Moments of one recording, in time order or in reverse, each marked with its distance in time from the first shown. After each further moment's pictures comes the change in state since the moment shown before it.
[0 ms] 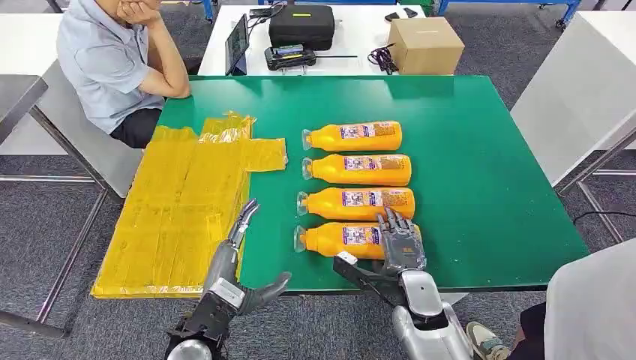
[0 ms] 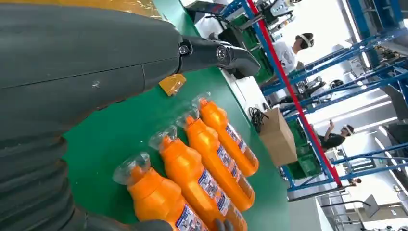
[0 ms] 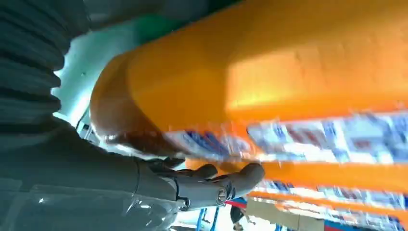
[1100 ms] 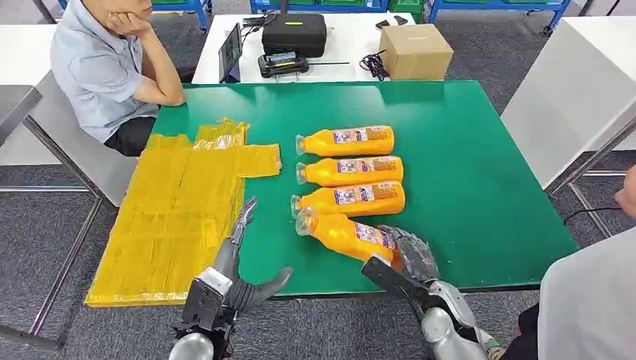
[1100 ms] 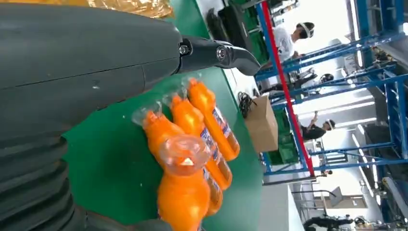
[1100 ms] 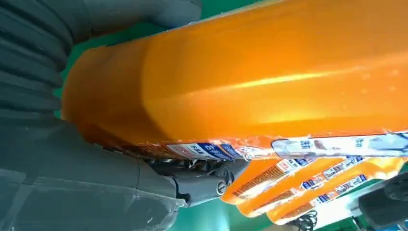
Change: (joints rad) left arm -0.042 0.000 -0.001 0.085 0.181 -0.014 -0.017; right arm 0.093 -0.071 -0.047 -0.037 -0.663 0.099 -0.359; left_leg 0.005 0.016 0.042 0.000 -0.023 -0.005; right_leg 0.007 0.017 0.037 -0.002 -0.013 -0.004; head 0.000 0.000
